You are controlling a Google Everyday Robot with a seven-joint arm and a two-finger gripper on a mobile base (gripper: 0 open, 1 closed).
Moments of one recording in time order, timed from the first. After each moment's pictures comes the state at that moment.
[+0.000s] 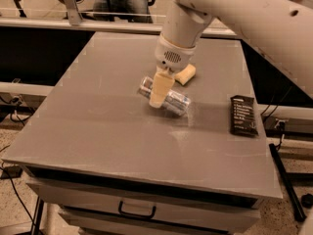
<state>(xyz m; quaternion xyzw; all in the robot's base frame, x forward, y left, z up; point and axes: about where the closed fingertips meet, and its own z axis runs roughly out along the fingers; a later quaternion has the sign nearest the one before) 0.557 -0.016 0.867 -0.62 0.77 0.10 0.09</state>
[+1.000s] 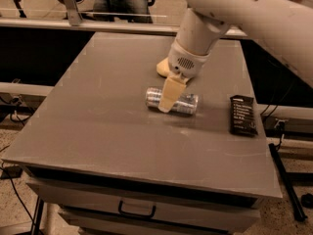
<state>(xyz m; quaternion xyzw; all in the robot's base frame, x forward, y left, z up) 0.556 -0.040 0.859 -0.60 0.79 0.10 0.12</state>
